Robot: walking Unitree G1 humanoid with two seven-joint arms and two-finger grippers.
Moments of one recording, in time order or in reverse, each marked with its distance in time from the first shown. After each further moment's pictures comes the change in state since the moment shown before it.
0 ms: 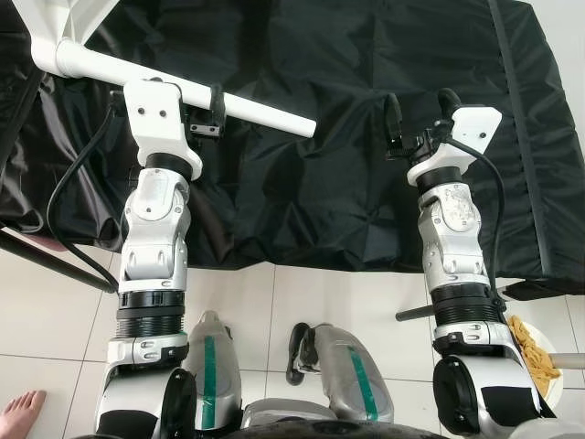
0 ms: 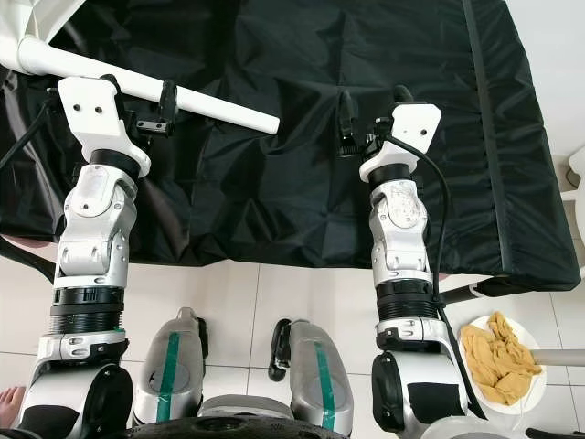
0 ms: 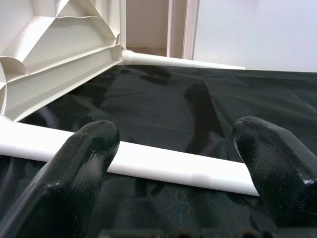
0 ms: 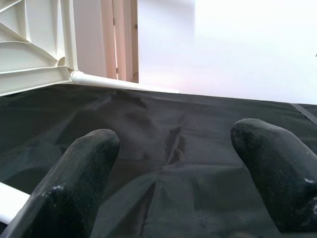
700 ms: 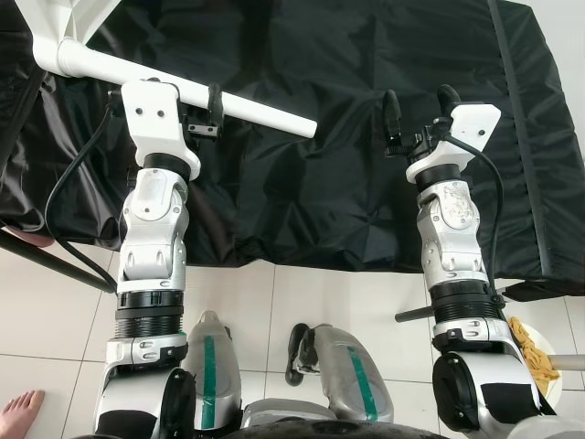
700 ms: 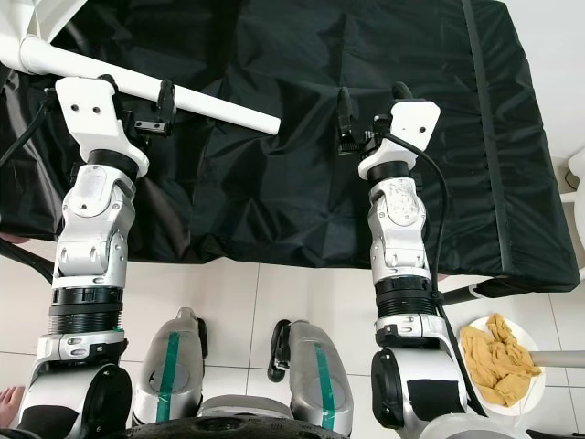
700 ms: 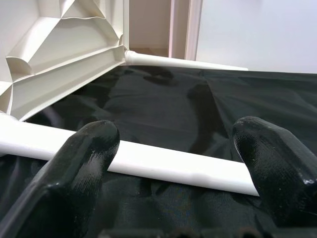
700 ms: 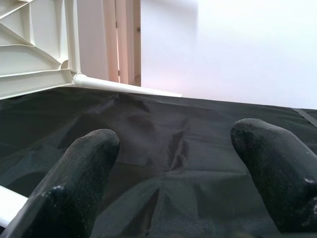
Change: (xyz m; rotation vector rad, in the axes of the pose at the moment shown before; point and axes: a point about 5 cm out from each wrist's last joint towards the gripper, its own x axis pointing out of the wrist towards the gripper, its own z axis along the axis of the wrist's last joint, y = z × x) left arm 0.000 0.002 0.000 -0.001 -0.001 0.005; right arm 0.003 0.001 0.000 0.000 -0.006 0.006
